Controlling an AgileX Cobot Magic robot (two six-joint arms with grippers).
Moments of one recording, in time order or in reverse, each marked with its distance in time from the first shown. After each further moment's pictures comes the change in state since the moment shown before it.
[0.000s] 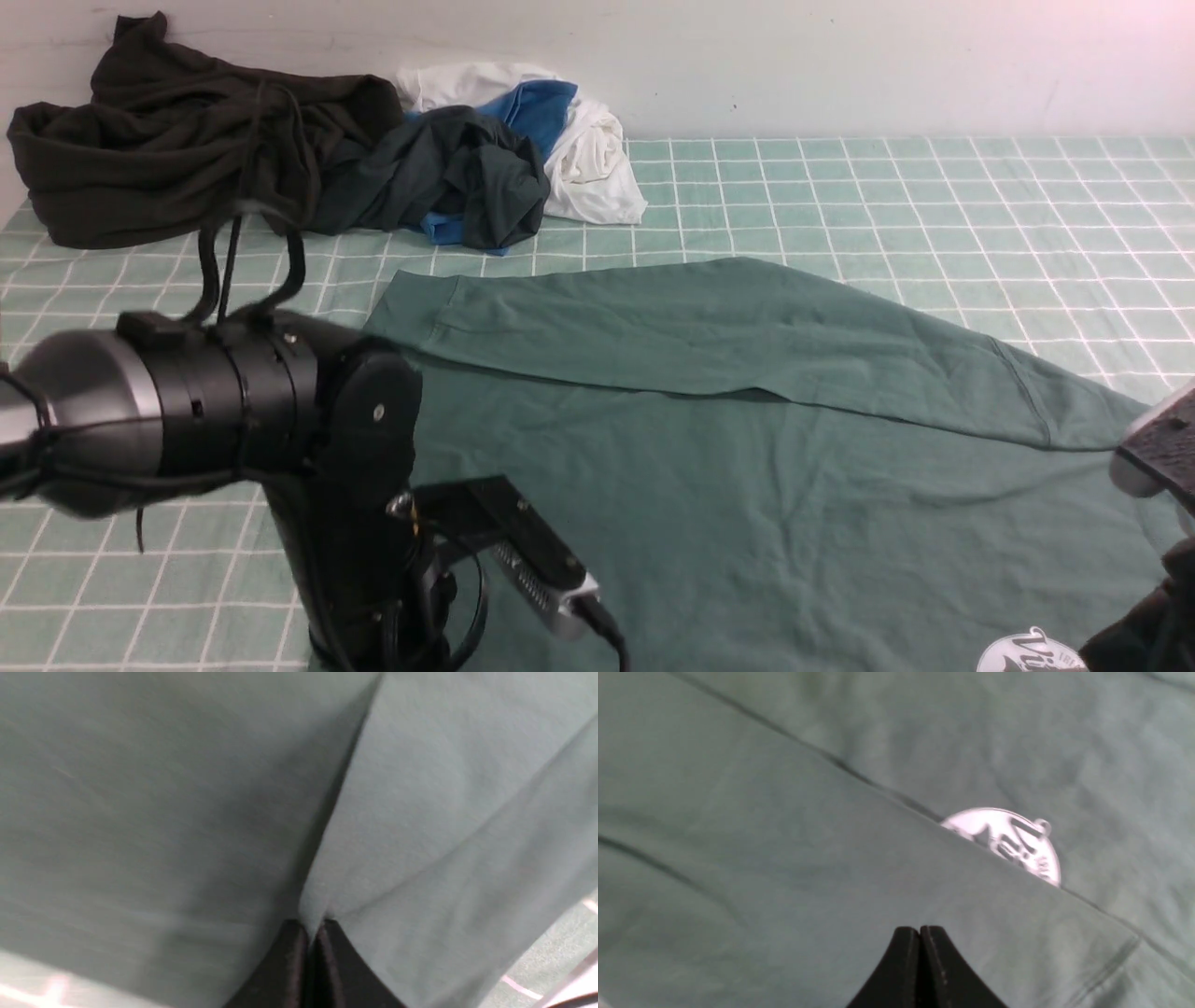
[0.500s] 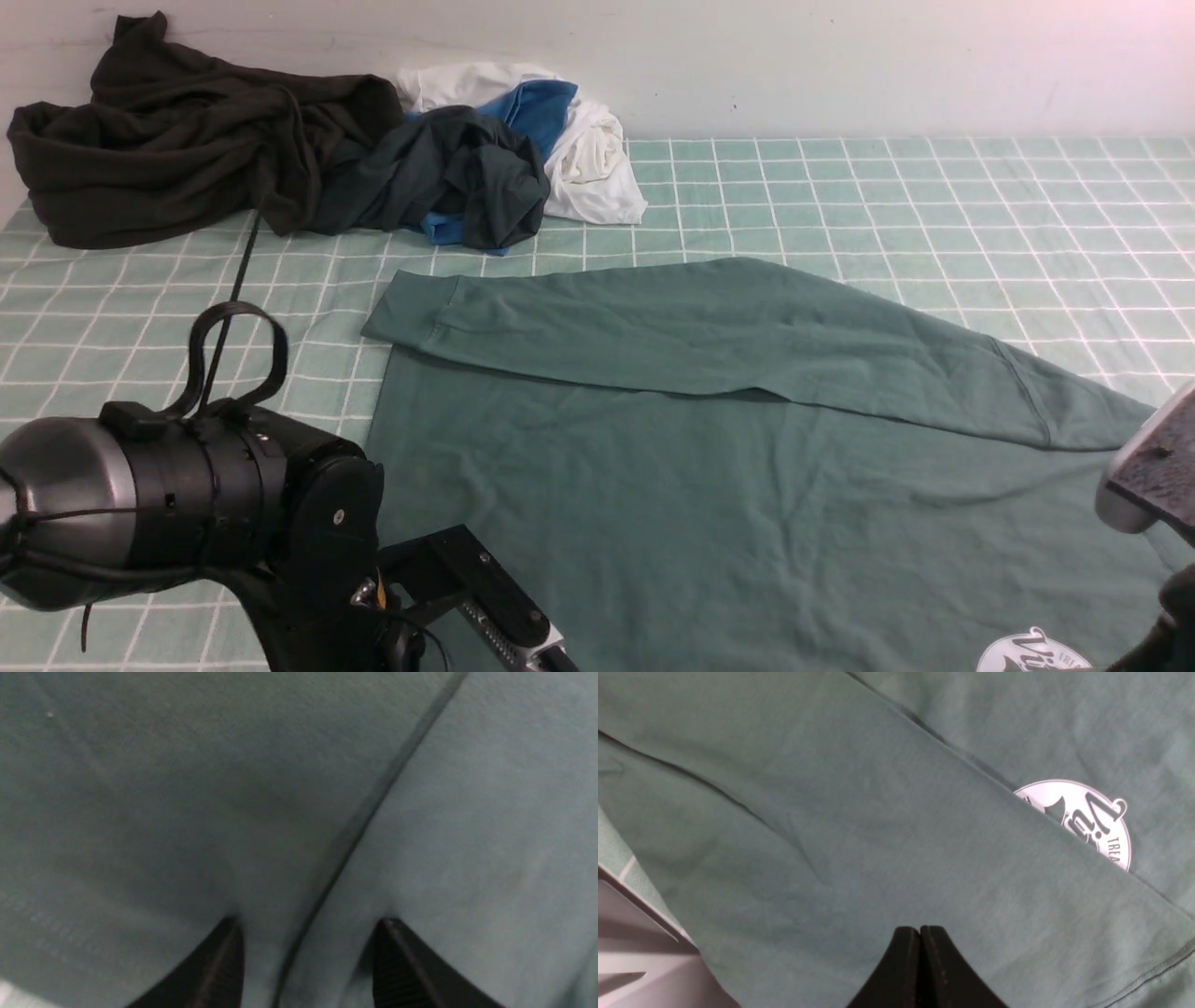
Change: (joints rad) right arm 0.008 -0.012 -0.041 0.133 0.132 -0.178; left arm 0.000 -0.011 0.238 -0.011 -0.259 -0.077
